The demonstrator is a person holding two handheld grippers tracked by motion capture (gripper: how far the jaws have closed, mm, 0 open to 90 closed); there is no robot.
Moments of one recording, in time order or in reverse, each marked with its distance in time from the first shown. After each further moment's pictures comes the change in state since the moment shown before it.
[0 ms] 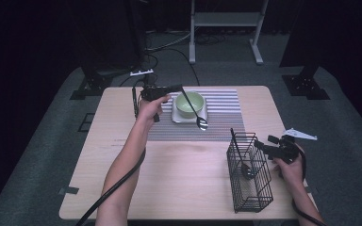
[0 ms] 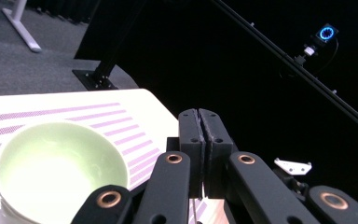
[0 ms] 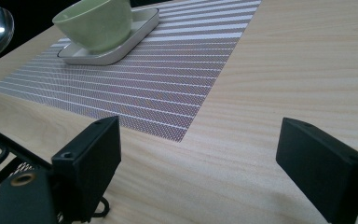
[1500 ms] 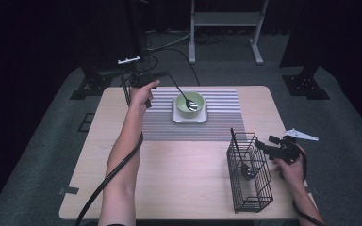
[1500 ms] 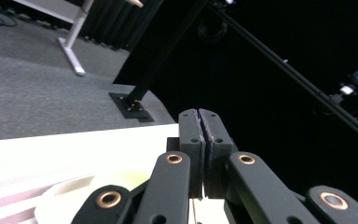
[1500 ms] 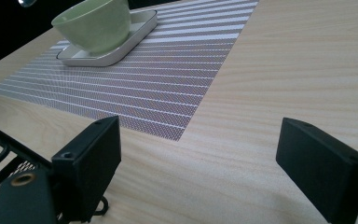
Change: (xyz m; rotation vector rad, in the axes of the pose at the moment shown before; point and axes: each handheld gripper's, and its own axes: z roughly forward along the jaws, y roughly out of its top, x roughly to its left) left arm 0.031 0.040 -0.018 -0.099 0.137 -0.040; right arm -0.001 -0.001 -0.003 -0.008 -0.004 0.012
